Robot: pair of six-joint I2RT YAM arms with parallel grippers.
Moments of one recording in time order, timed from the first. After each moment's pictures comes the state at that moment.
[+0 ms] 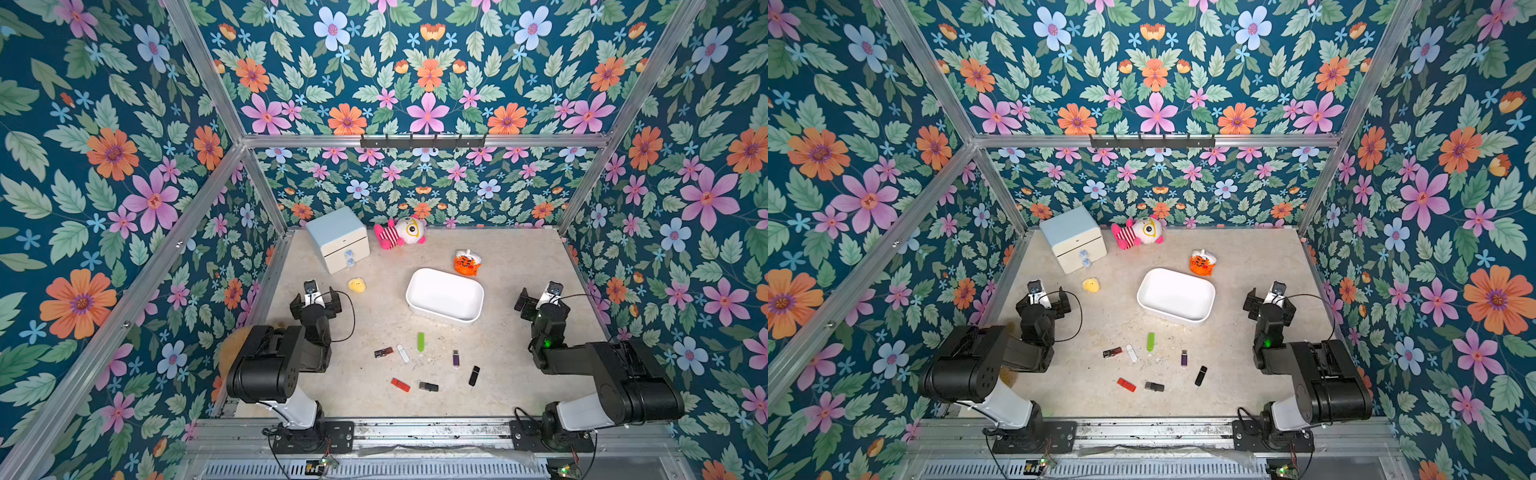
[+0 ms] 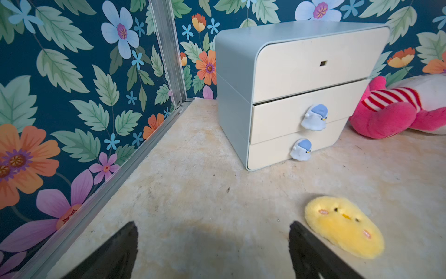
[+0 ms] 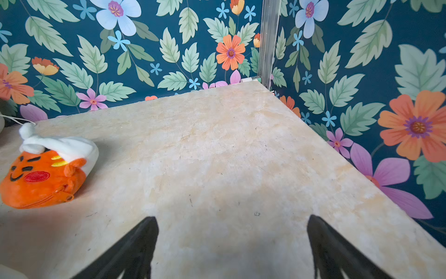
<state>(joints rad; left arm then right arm) -0.07 1.61 0.27 1.16 -0.35 -0.01 0.09 1.47 0.25 0.96 0.37 0.14</state>
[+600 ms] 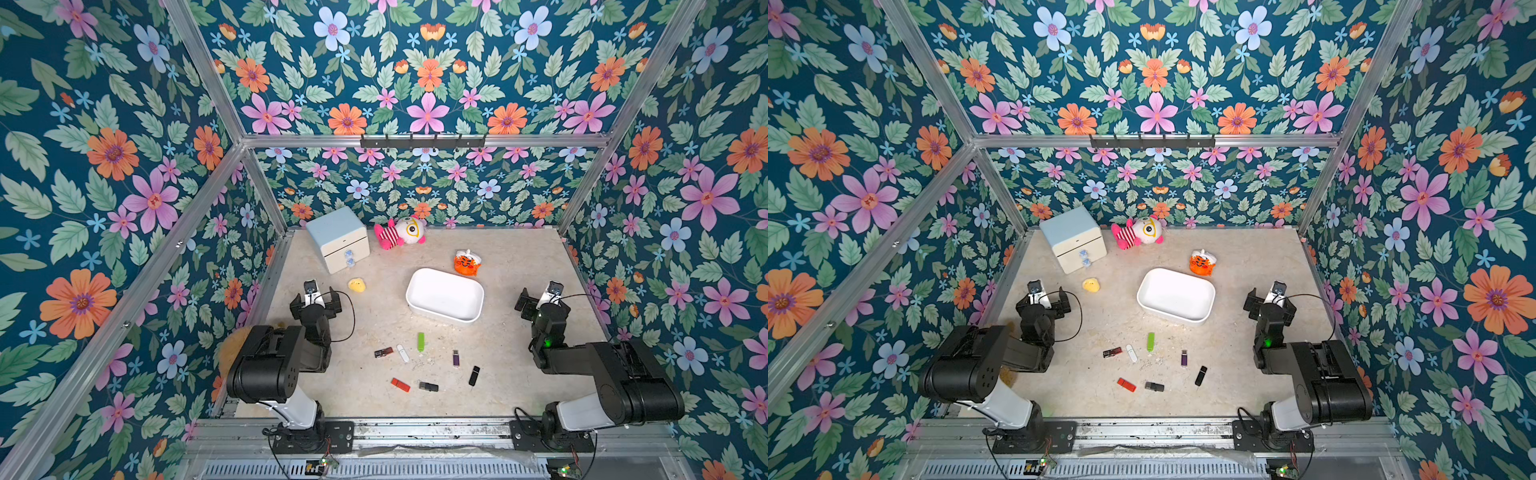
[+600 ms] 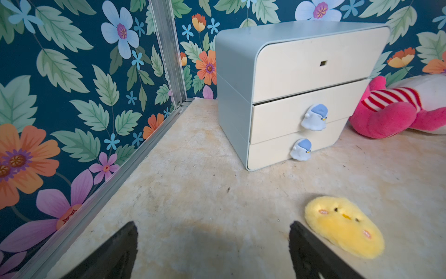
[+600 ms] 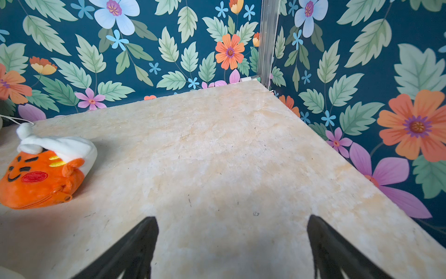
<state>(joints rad) -0.07 1.61 0.27 1.16 -0.35 -0.01 0.09 1.47 0.25 0.96 0.36 0.14</state>
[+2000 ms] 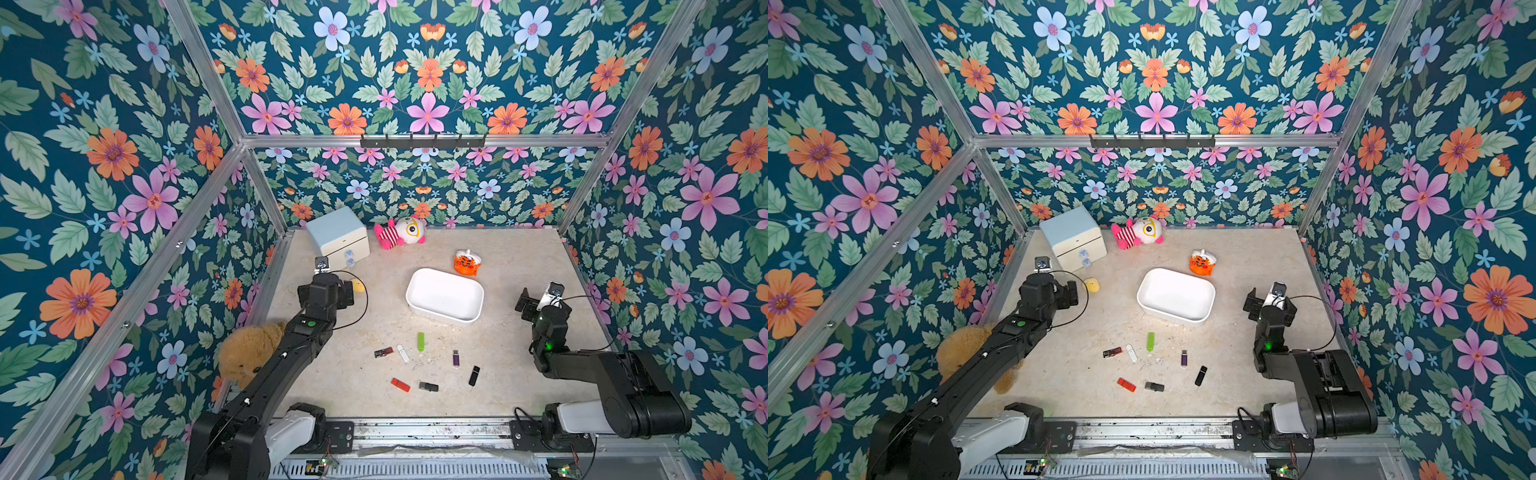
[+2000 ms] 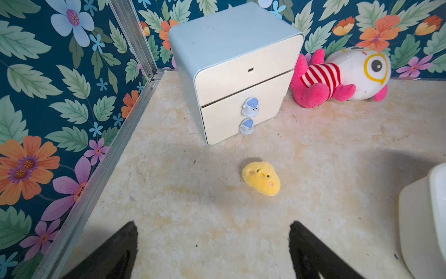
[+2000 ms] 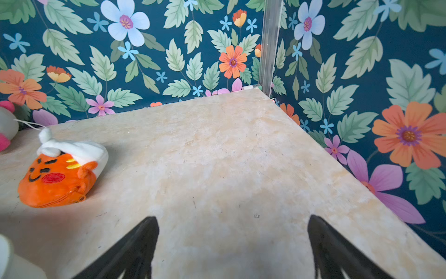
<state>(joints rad) -0.29 1.09 0.70 -0.16 -0.41 -0.15 0.14 1.35 0.26 0.87 0.37 0.10</state>
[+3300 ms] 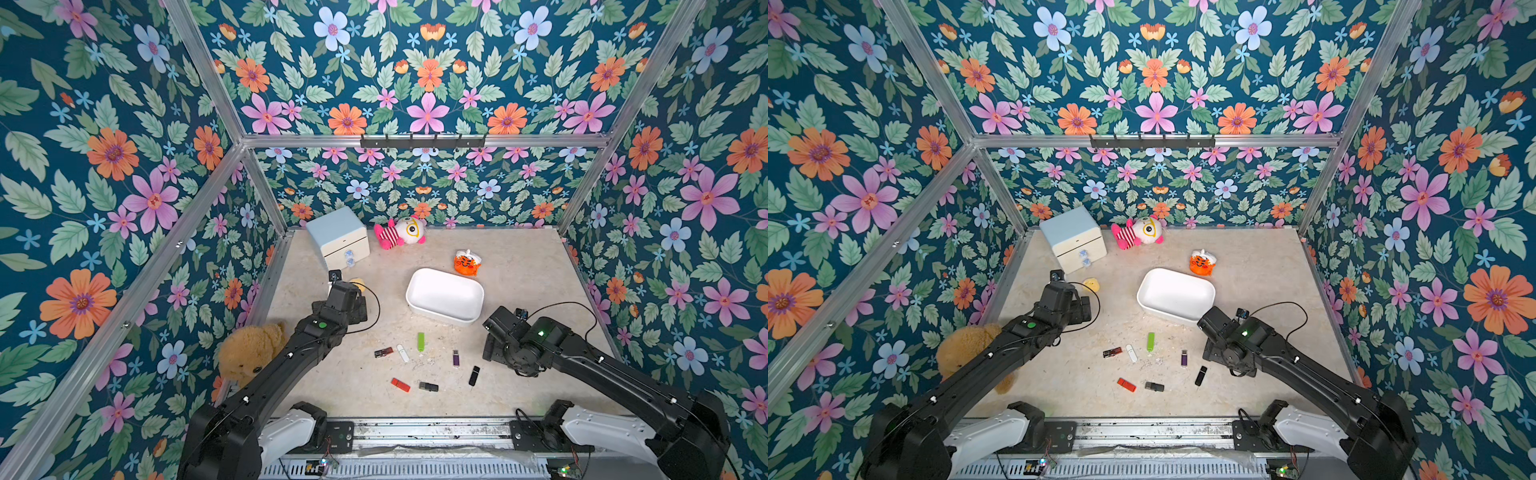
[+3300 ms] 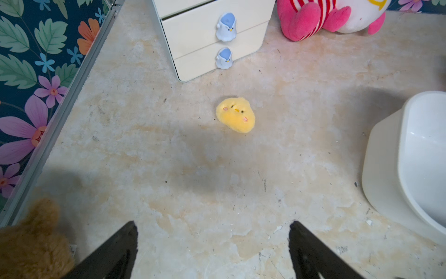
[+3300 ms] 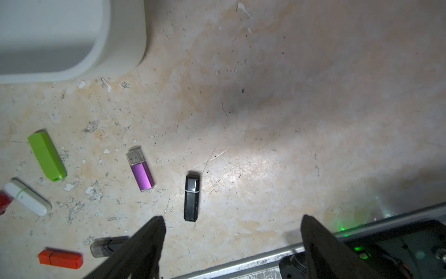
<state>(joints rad) -0.46 1.11 0.73 -0.44 -0.40 -0.39 0.79 1.12 0.83 -1.09 0.16 1.09</state>
